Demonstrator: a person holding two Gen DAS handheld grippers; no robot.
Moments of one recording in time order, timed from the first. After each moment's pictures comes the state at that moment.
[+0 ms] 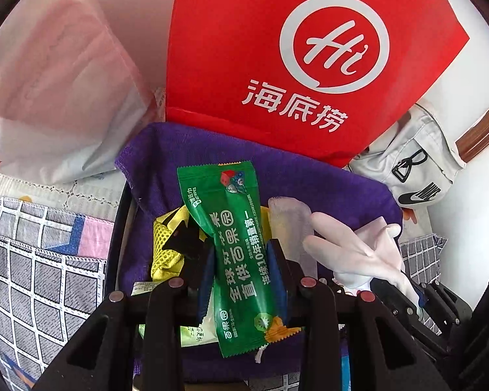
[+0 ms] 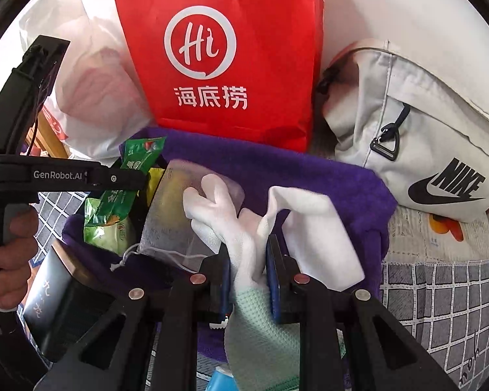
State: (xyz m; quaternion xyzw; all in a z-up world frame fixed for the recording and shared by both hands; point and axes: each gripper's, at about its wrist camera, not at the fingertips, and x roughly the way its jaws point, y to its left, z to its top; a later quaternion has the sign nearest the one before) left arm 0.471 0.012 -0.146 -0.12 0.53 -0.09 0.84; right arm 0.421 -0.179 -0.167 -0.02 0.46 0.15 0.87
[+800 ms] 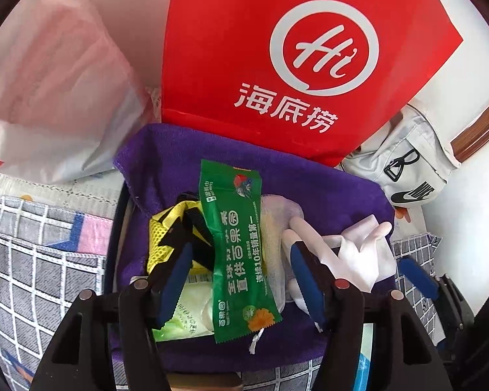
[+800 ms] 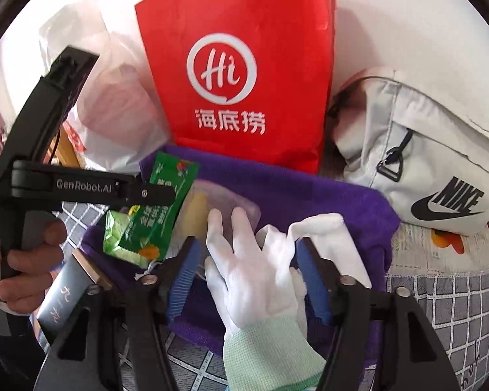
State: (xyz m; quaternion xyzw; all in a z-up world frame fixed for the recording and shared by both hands) left arm 0.466 0.013 -0.136 -0.12 0.53 -0.09 0.84; right arm 0.413 -0.175 -0.147 -0.01 0.43 0.17 0.89
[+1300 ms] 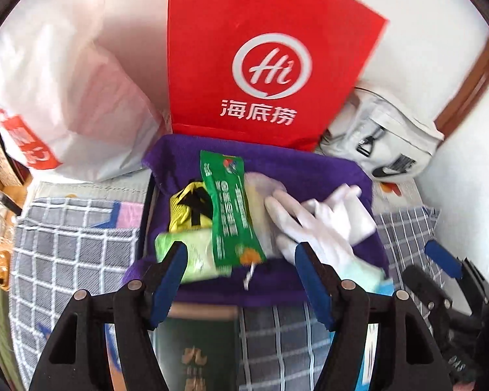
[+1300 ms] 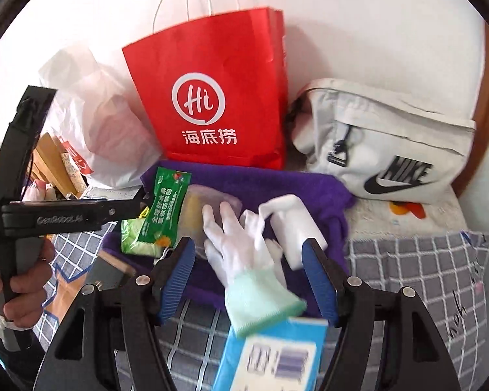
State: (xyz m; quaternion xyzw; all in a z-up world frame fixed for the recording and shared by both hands) left arm 0.389 0.006 -0.077 -0.05 0.50 -0.09 0.86; right arm 0.356 -0.207 -0.094 0.03 0.44 0.12 0.89
